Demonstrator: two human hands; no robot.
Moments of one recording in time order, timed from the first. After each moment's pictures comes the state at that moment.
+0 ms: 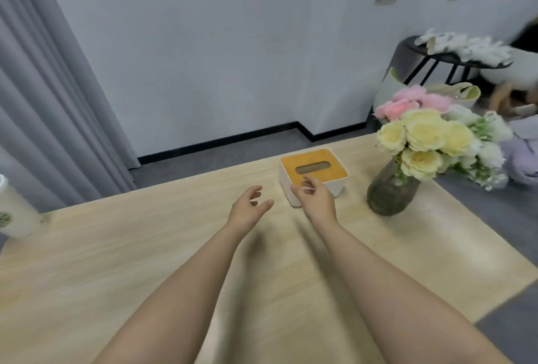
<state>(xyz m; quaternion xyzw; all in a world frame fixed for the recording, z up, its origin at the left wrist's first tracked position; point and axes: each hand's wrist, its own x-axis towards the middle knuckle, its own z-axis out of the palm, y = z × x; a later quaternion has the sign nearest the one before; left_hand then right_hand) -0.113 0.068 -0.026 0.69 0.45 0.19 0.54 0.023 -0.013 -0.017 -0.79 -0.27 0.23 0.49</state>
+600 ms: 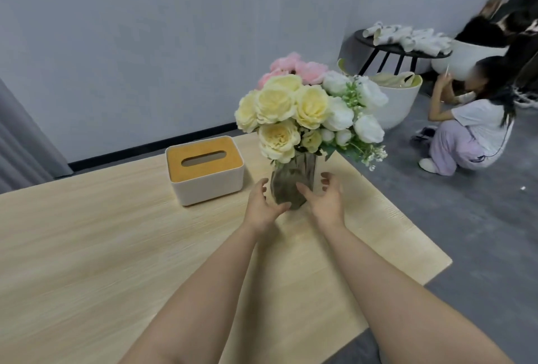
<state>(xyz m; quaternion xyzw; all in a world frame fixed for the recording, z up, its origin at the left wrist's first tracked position) 0.152 -0.072 -0.097 0.70 0.38 0.20 0.57 0.261 -0.160 -0.085 -0.83 -0.20 0.10 0.51</state>
